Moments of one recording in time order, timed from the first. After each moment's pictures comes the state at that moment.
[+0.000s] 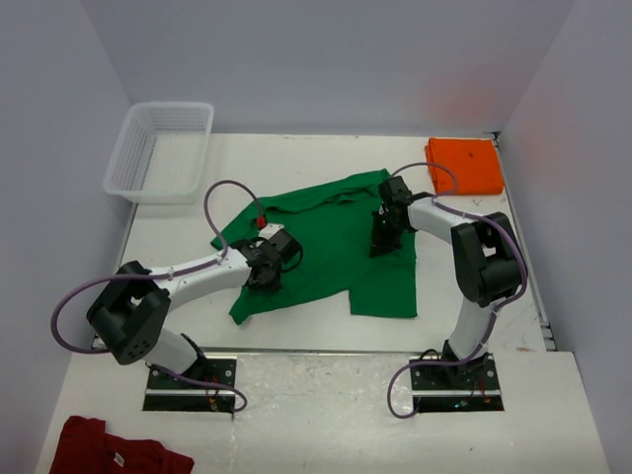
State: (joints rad) left arm -0.78 1.48 0.85 -0.66 -0.38 -0.69; right arm 0.35 1.86 1.16 -0.57 -0.18 0.48
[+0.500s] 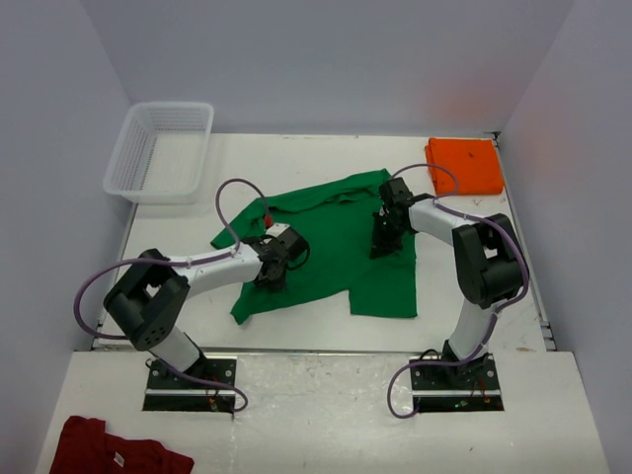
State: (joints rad) left arm -0.78 1.58 0.88 -0.62 -0.39 -0.68; right arm 0.35 1.84 1.14 -0.56 -0.18 0.48
